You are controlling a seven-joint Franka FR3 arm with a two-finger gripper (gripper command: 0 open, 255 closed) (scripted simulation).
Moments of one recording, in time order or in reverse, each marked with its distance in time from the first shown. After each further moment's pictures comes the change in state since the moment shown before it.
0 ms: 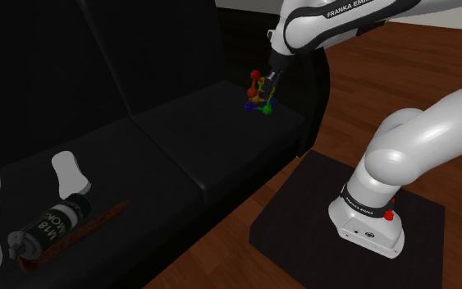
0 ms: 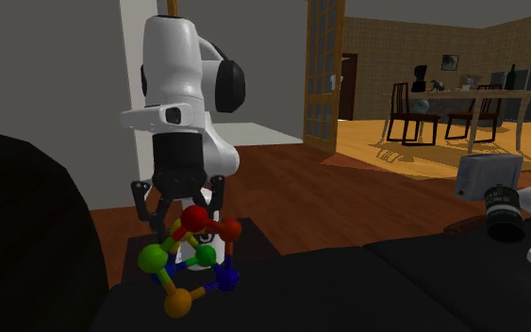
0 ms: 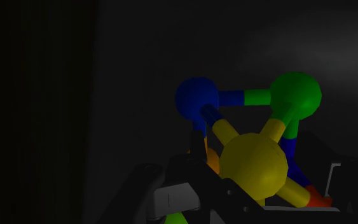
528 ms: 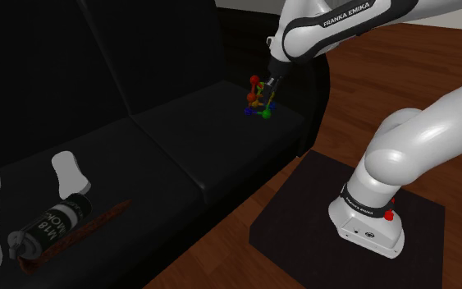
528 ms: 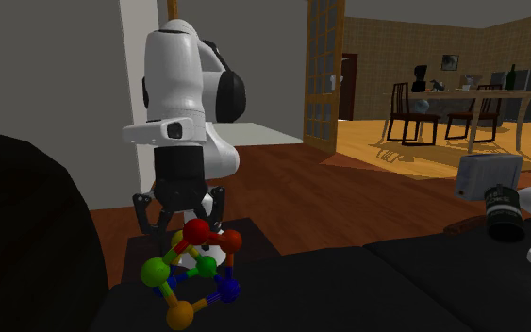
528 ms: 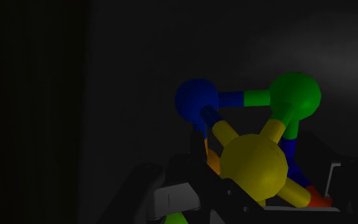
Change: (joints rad) arm 0.000 0.022 -0.004 -0.037 -0.002 0.061 0.000
